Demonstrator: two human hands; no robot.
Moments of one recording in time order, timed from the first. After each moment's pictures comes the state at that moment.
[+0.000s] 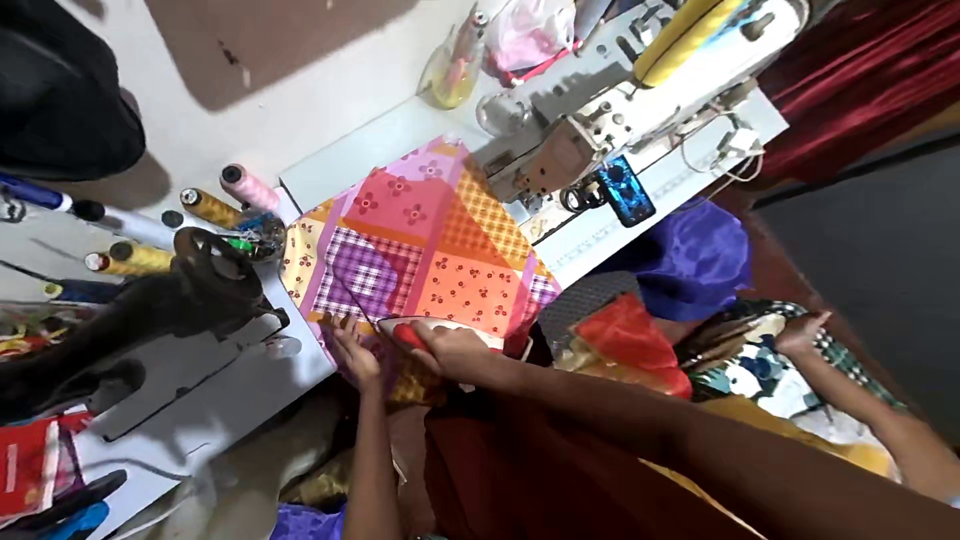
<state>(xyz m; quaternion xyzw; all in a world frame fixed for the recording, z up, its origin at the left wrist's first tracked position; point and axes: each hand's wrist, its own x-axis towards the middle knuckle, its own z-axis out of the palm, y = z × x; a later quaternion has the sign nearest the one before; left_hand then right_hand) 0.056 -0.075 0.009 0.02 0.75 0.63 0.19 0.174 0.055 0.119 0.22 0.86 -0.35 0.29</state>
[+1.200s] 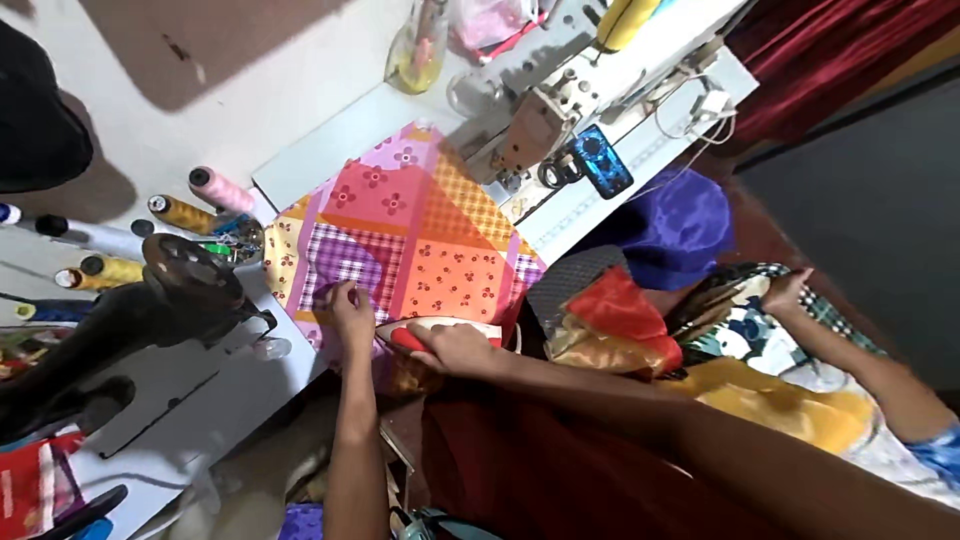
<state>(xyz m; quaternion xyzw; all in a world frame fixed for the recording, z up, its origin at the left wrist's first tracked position) 0.022 -0.031 0.044 0.24 0.88 0.36 0.21 0.200 0.050 0.114 0.21 0.87 -0.35 0.26</state>
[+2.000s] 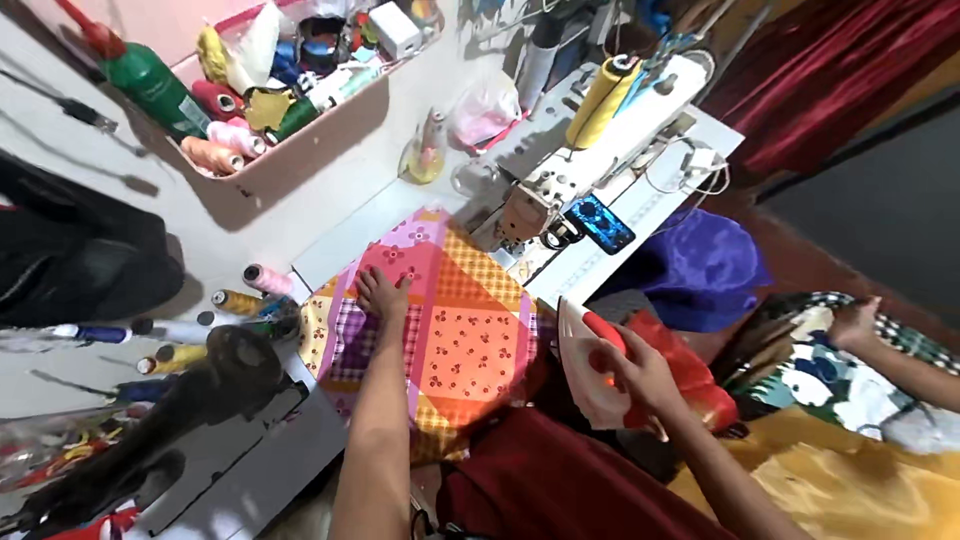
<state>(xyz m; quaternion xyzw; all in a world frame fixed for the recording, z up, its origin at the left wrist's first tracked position) -0.036 0.132 0.025 0.28 0.92 0.18 0.19 0.403 0.157 0.112 0.61 0.66 -0.41 -0.12</state>
